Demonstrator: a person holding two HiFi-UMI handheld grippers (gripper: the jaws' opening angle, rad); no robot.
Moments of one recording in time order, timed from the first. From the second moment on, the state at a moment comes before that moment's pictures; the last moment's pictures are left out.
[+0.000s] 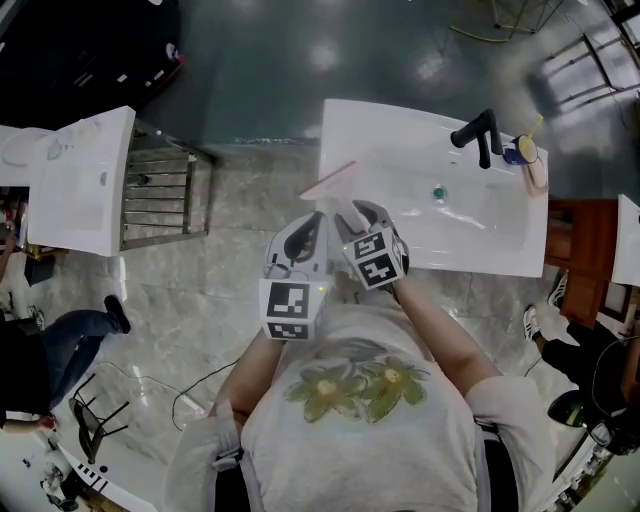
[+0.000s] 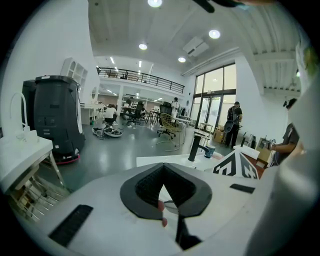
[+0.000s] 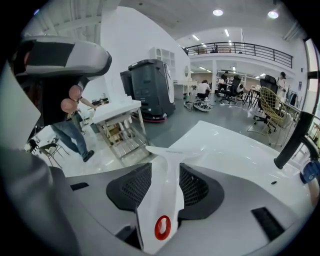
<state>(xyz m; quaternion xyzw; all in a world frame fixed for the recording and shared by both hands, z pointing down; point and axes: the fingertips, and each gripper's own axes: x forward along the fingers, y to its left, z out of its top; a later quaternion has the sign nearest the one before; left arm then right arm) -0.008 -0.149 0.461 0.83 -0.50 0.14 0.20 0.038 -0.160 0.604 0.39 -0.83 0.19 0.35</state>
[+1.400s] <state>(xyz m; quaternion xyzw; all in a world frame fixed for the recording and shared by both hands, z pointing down) -0.011 -0.174 0.490 0.82 -0.50 0.16 0.23 0.033 -0.182 0.646 0.40 -0.81 0.22 0.37</state>
